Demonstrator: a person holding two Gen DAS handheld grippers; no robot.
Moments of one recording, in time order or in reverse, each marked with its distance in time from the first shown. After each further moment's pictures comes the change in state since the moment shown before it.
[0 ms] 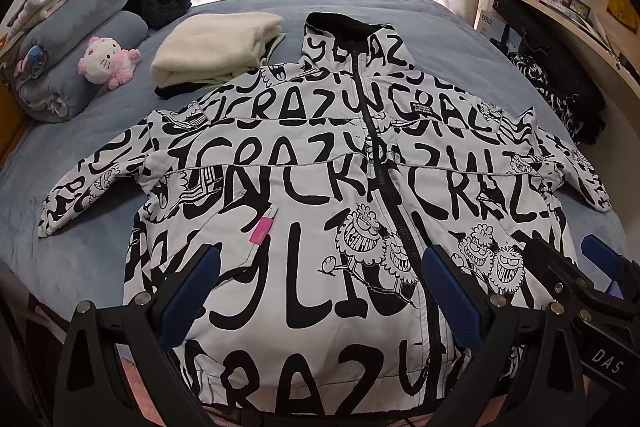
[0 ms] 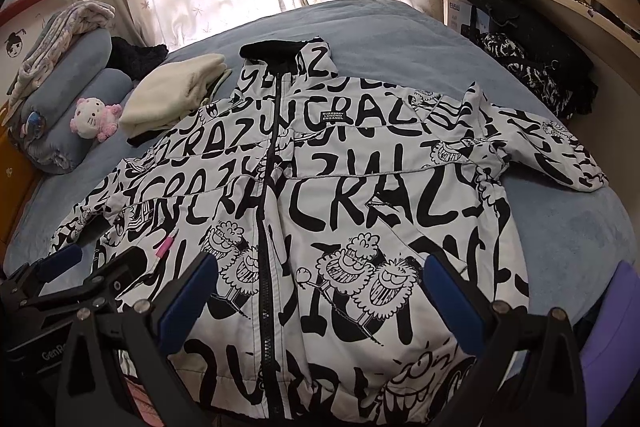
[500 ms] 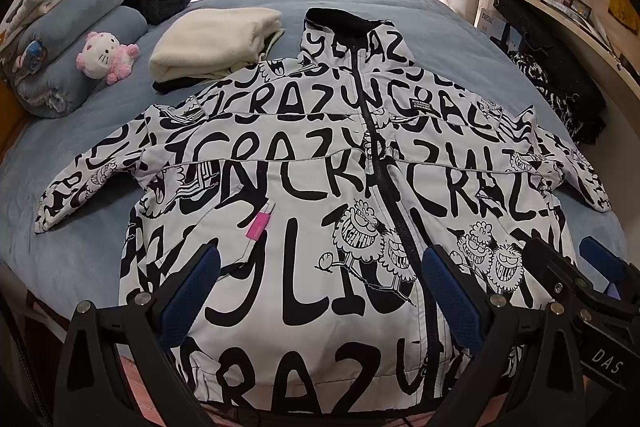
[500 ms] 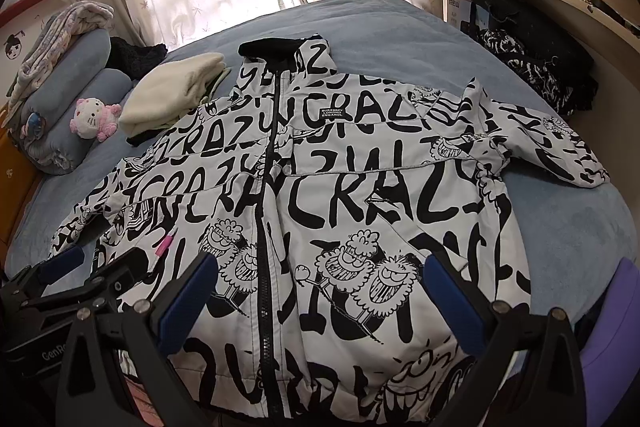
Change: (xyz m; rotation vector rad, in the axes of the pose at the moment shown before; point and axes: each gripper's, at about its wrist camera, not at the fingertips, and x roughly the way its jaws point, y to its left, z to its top) left arm 0.000 -0.003 -0.003 0.000 0.002 0.000; right arm 0.001 -0.001 -0.002 0.001 0.000 0.001
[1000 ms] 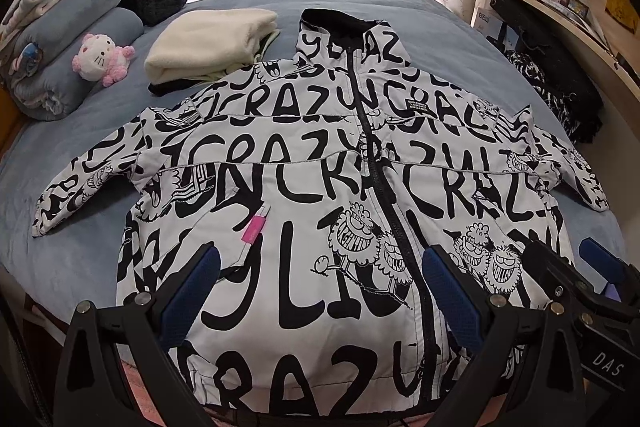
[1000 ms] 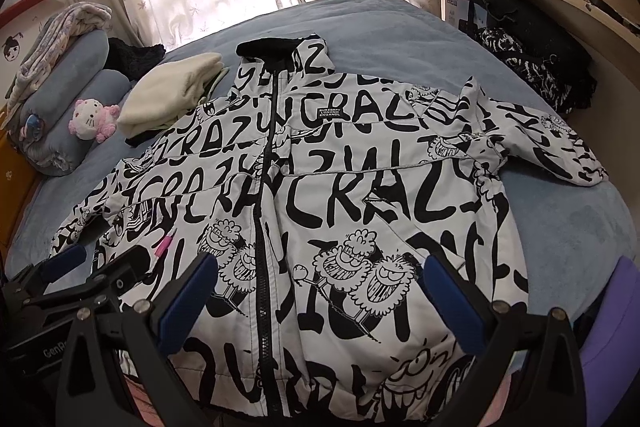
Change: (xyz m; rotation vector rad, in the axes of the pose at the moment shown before) left arm -0.001 -0.009 0.000 0.004 0.002 -0.001; right arm -0.002 0.000 -0.005 -0.002 0.002 -0.004
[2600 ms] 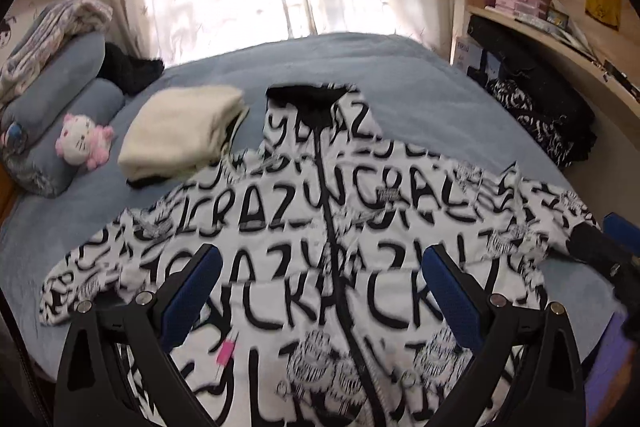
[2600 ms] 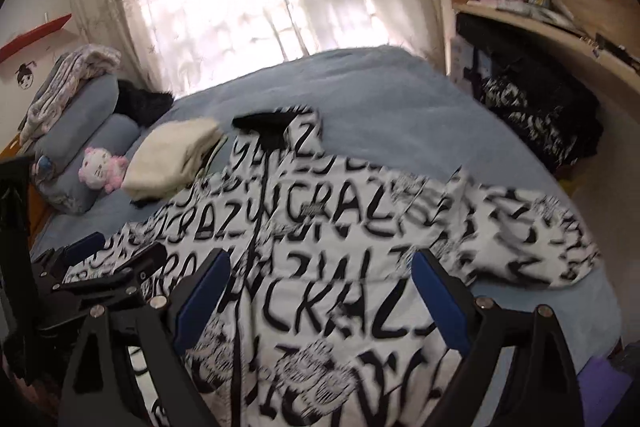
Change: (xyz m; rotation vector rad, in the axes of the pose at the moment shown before) left arm 0.003 -0.059 0.123 0.103 -0.160 -0.009; right arm -0.028 -0.066 0.117 -0.001 -0.152 0.048
